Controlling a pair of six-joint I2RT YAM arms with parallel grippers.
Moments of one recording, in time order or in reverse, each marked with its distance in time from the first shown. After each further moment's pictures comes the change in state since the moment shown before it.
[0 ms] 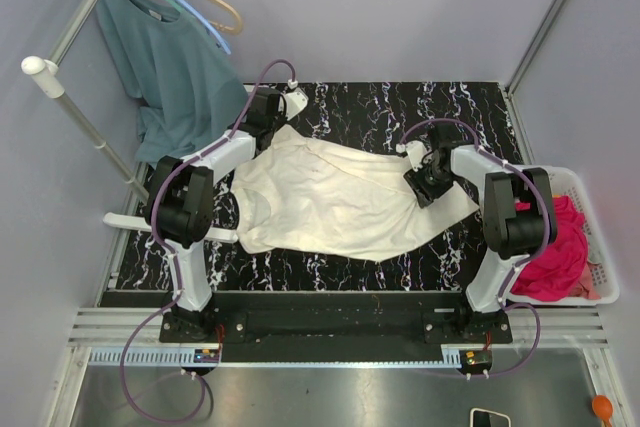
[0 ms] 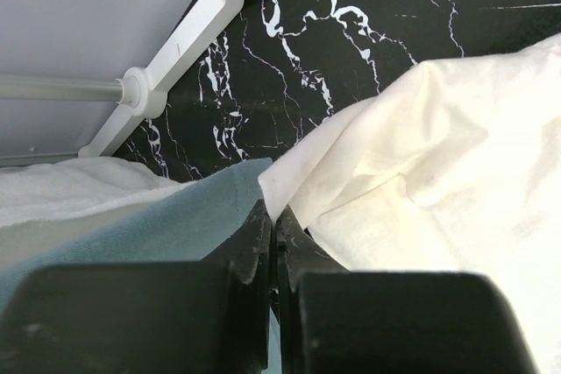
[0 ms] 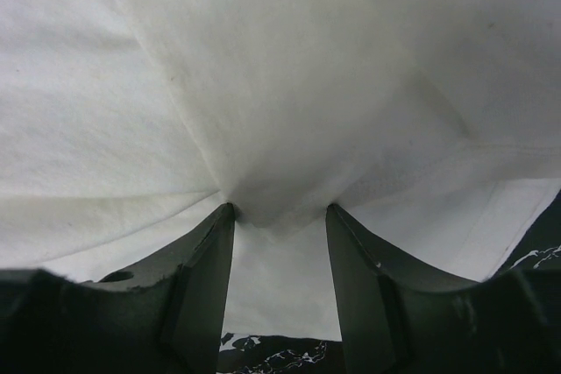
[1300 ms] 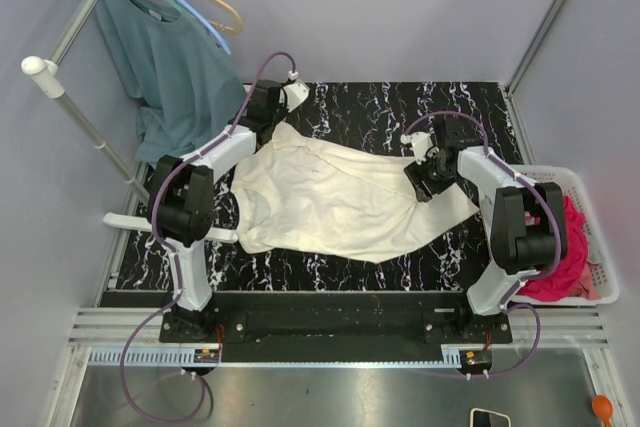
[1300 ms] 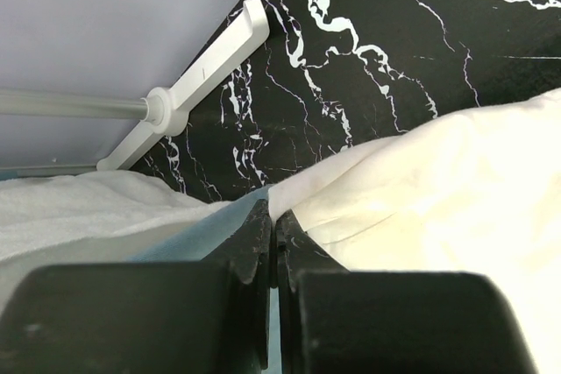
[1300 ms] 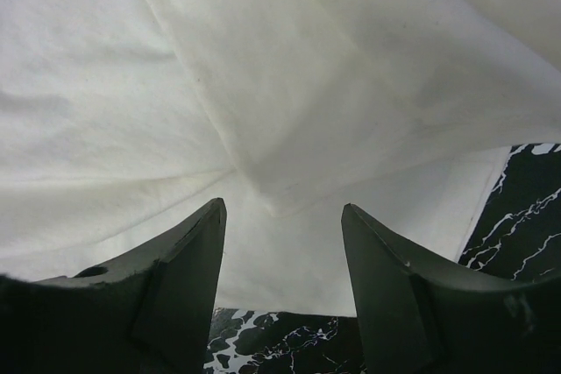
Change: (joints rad) left arm 0.000 0.014 0.069 -0.003 0.000 -0.008; right arm -0.003 -0.119 -0.005 -0.006 -0.036 0.062
